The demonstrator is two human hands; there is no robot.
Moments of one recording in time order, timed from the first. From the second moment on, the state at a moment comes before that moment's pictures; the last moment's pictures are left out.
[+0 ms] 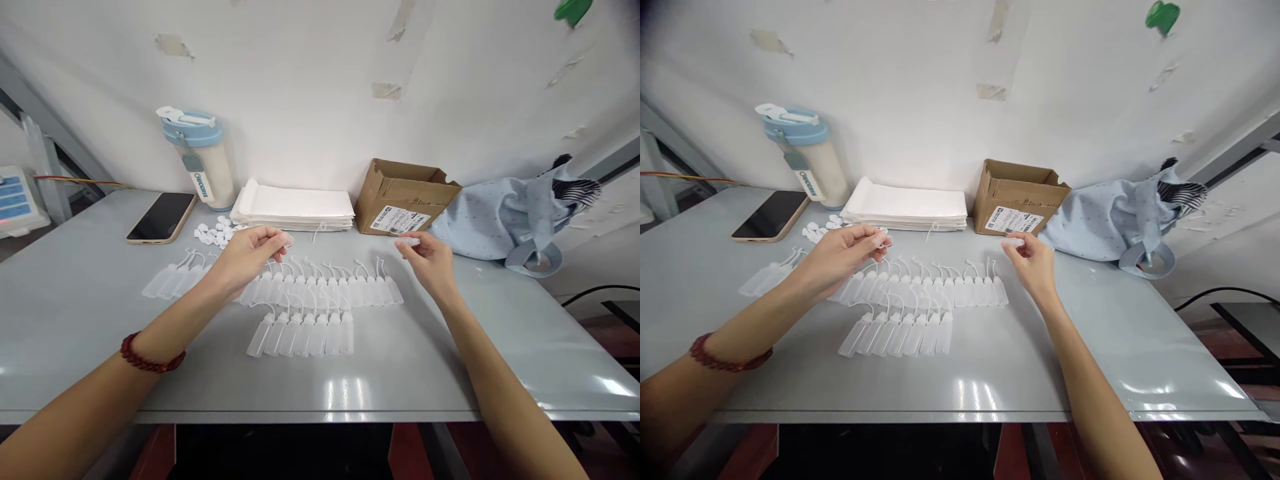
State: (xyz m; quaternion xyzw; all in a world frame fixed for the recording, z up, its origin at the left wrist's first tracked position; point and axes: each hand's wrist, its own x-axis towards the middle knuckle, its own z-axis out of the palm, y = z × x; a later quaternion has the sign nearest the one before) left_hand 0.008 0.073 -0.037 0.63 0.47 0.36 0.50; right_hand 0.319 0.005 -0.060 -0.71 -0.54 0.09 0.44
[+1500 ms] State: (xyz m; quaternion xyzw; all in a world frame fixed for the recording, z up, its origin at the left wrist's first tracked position) left_hand 0.034 0.021 -0.043 0.58 0.33 0.31 0.67; right_hand 0.210 -0.037 -0.063 -0.45 -0.80 0.02 0.41
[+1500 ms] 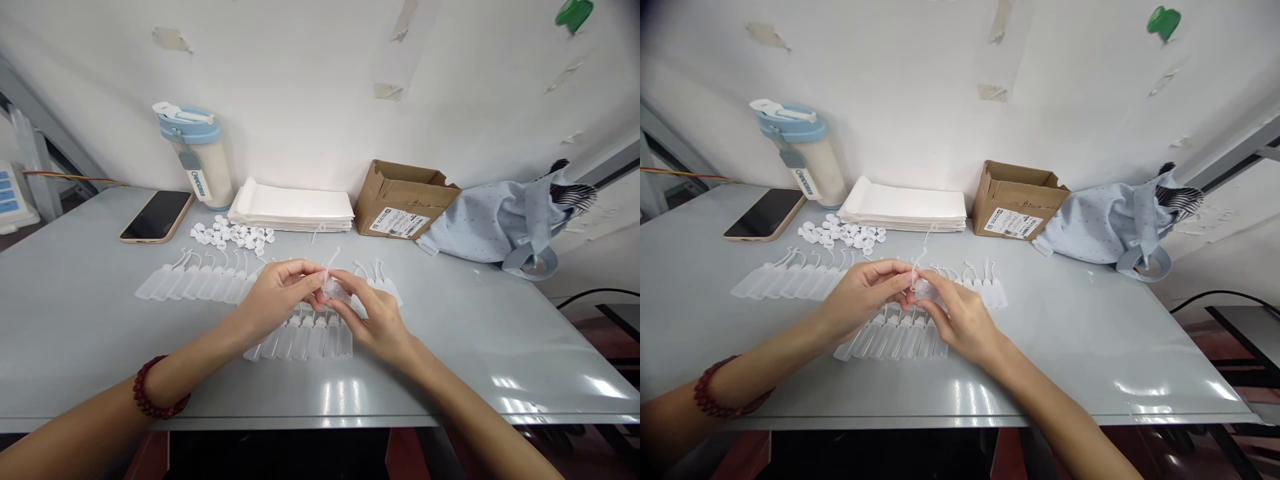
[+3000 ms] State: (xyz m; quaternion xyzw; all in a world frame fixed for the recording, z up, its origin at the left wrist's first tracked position) left_hand 0.036 0.007 -0.051 0.90 0.16 0.37 0.13; right_hand 0.221 -0.038 -0.036 -0.49 -0.60 0.46 0.44
